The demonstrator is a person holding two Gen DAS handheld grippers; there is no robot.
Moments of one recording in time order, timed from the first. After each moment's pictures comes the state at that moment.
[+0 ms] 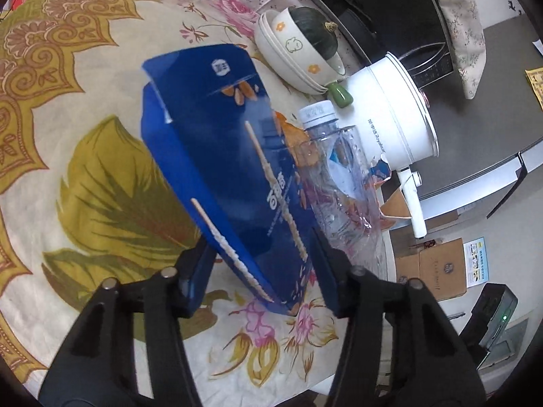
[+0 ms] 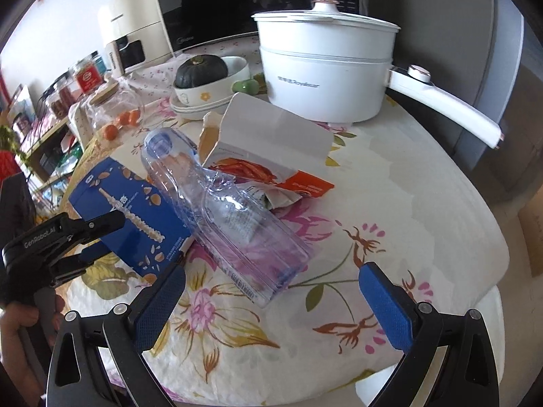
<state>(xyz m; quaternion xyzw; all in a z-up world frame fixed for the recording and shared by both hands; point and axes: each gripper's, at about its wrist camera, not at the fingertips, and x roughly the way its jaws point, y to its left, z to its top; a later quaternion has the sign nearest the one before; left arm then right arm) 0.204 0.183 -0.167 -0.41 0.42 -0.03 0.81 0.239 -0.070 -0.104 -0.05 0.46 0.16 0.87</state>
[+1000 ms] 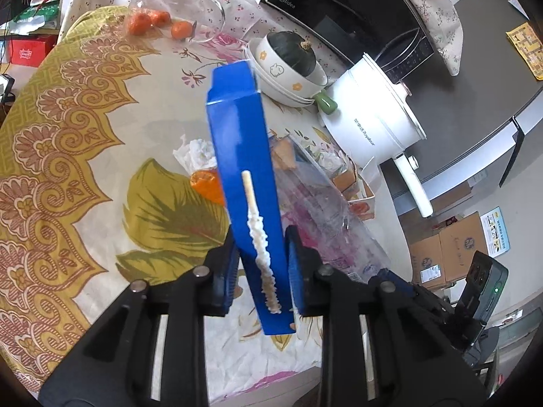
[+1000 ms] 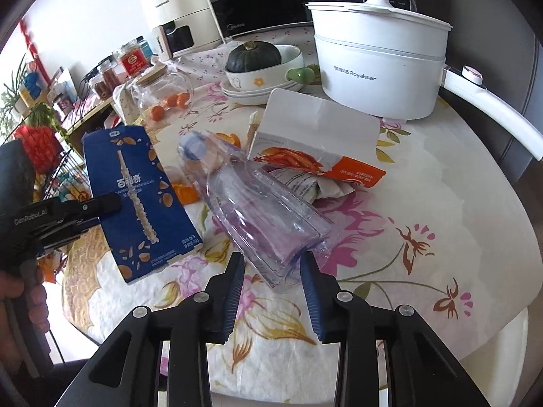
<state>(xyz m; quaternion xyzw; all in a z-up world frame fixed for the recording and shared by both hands) 0.174 0.193 -0.112 -0.32 0.42 -0.02 0.85 0.225 -0.059 -0.101 -0.05 0.46 0.26 0.85</state>
